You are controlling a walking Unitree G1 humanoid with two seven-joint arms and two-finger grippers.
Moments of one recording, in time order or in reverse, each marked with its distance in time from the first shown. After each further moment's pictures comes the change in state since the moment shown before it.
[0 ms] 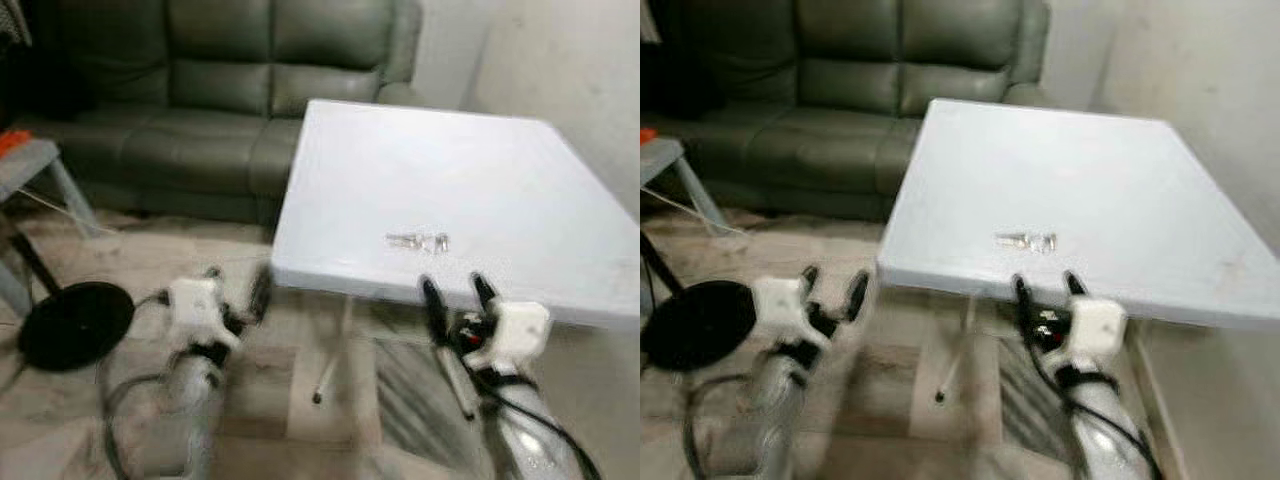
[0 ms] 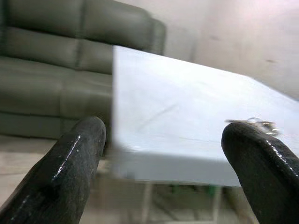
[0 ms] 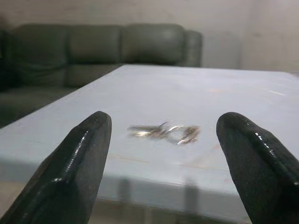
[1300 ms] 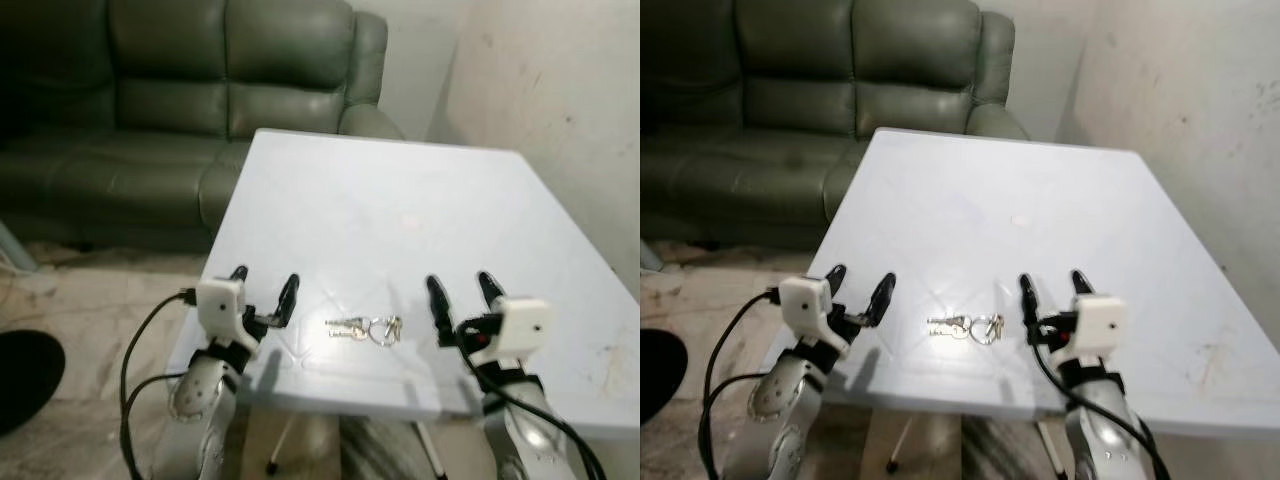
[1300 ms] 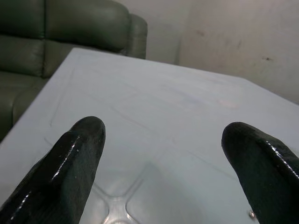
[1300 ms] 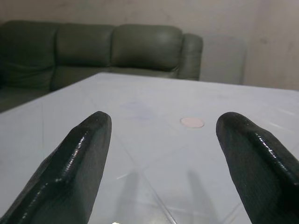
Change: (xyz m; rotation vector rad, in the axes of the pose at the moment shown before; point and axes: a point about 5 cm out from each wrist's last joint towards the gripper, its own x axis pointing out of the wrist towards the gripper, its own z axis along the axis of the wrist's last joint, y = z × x) left arm -0.006 -0.002 0.000 0.038 -0.008 -0.039; right arm 0.011 0.008 0.004 -0.024 -0.011 0.099
